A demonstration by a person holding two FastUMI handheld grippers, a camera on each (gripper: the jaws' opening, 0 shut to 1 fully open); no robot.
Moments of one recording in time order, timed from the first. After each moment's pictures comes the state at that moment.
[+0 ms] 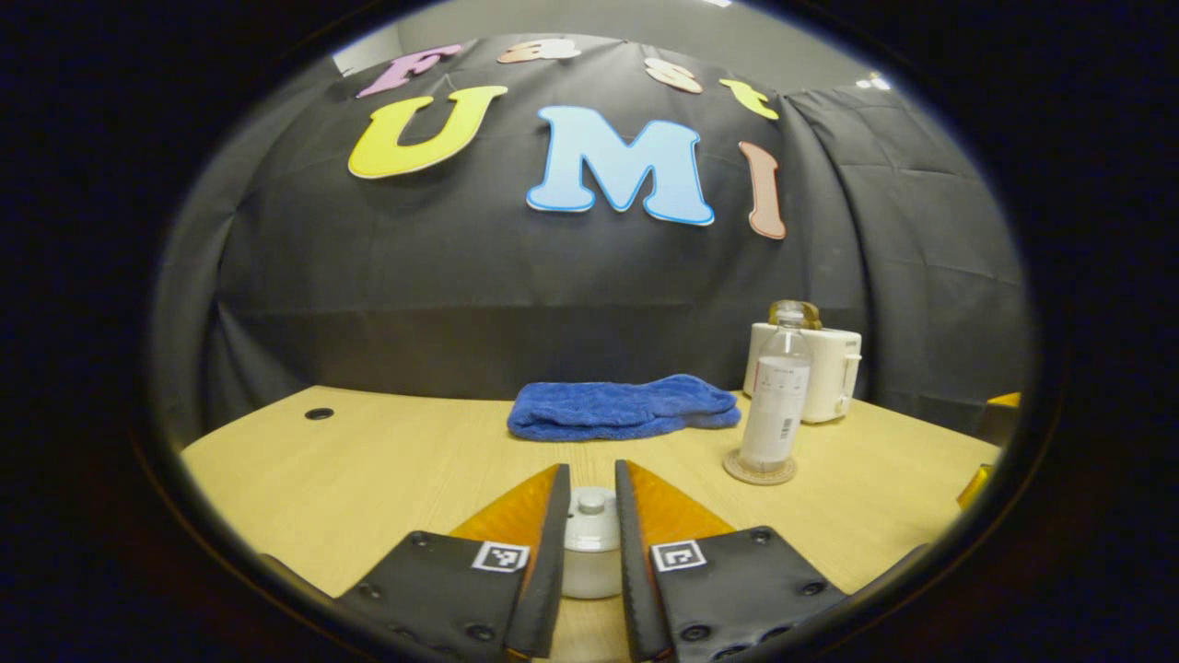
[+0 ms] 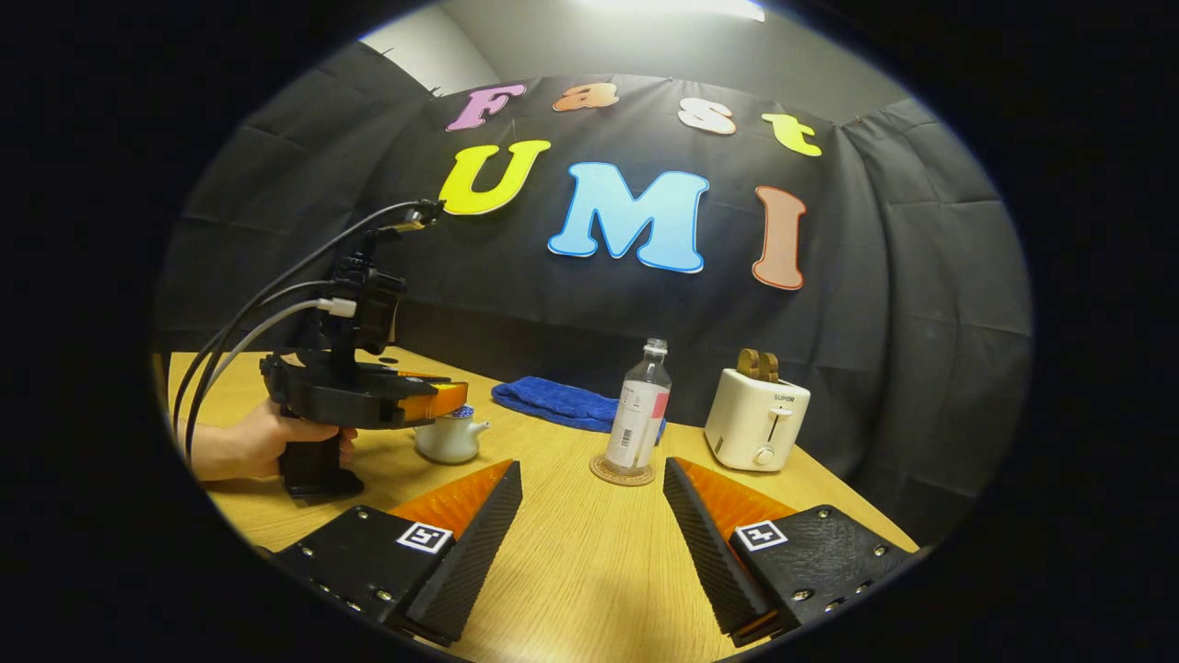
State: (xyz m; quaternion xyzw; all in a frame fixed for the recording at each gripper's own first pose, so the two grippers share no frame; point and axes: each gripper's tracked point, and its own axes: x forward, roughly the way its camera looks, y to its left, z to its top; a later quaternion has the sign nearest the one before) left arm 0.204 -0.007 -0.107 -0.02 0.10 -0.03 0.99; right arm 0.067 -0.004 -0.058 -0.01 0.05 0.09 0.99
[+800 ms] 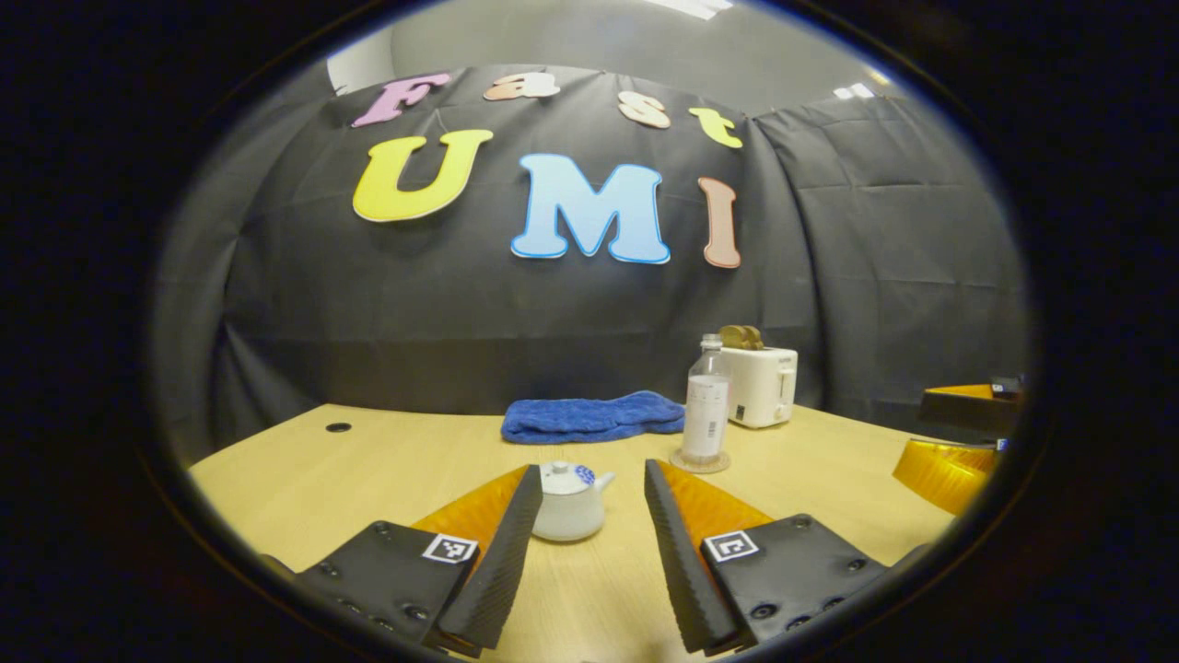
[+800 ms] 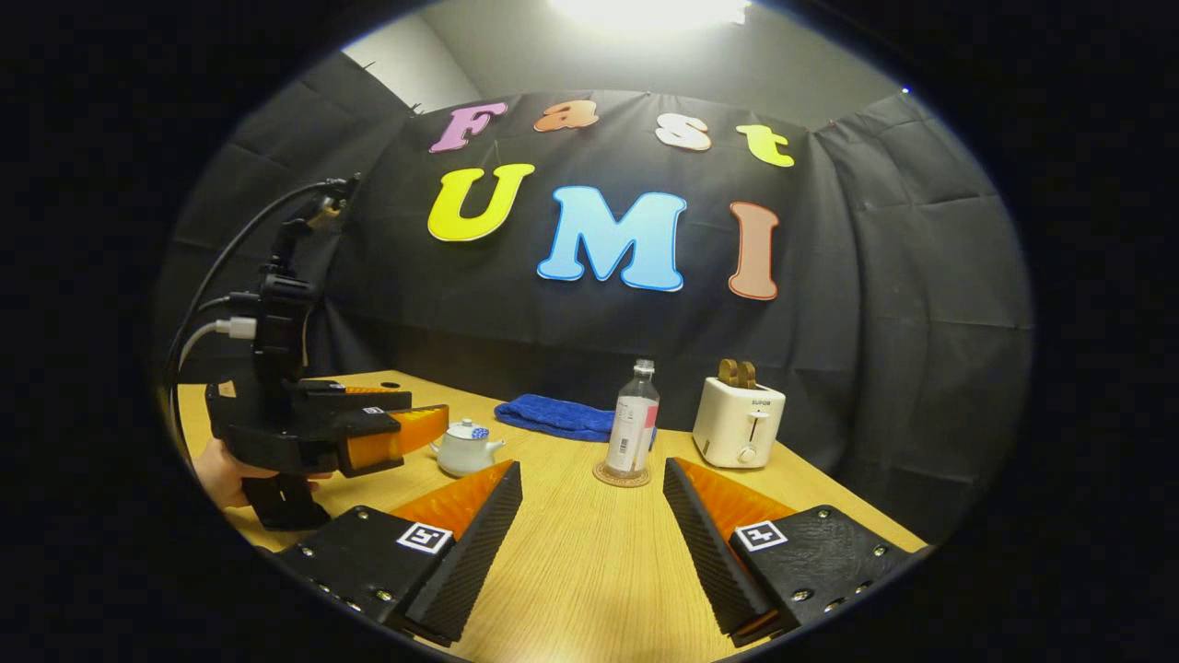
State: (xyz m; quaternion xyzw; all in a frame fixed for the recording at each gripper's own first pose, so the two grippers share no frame) left arm 0.089 -0.021 -0.062 -0.01 0.06 -0.06 1.00; right arm 0.014 0.003 -0.031 0.03 0.04 0.06 1.00
